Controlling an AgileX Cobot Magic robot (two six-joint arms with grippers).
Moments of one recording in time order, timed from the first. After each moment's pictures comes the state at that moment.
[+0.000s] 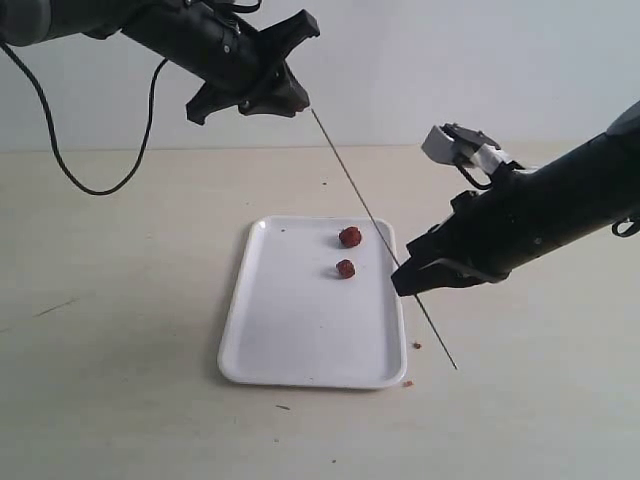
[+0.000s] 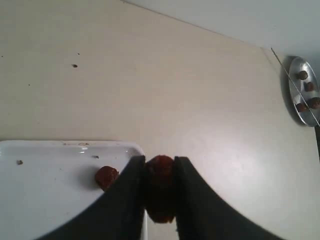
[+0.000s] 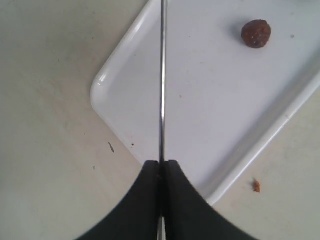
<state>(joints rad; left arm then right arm) -0.41 2.16 -1.93 -0.60 0.75 -0.16 0.07 1.72 -0.92 1.04 0.81 -1.05</state>
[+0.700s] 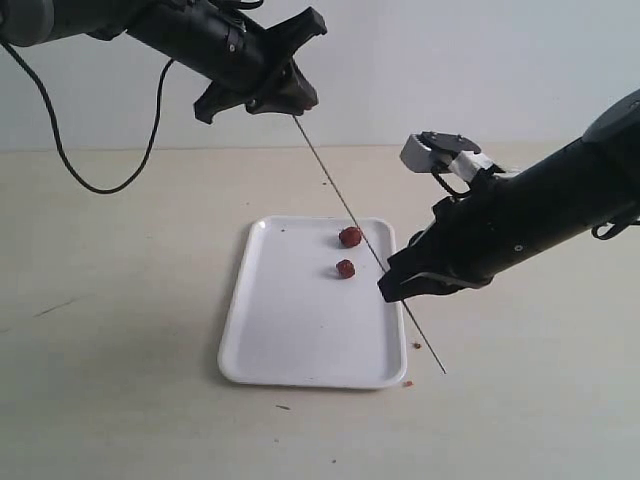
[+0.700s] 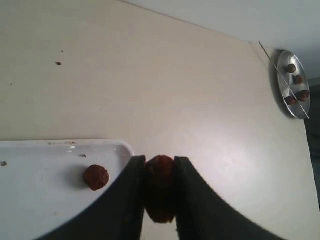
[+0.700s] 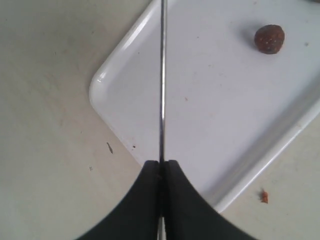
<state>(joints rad) -0.42 2.16 -1.93 -0.65 0.75 -0.11 0.14 1.72 -0.92 1.02 0.75 -1.05</state>
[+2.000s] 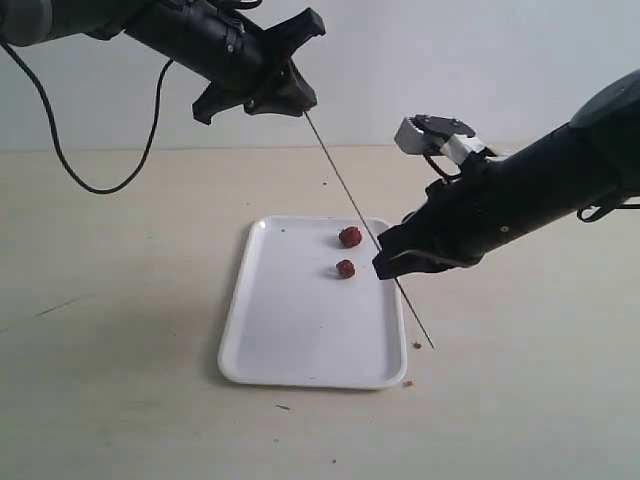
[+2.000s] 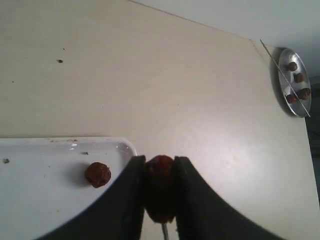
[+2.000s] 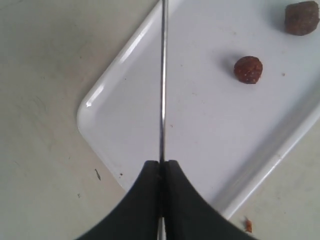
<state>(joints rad) -0.42 2.16 -1.93 -0.65 0.76 -0.11 0.14 1.76 -0.99 1.02 0.72 -1.02</state>
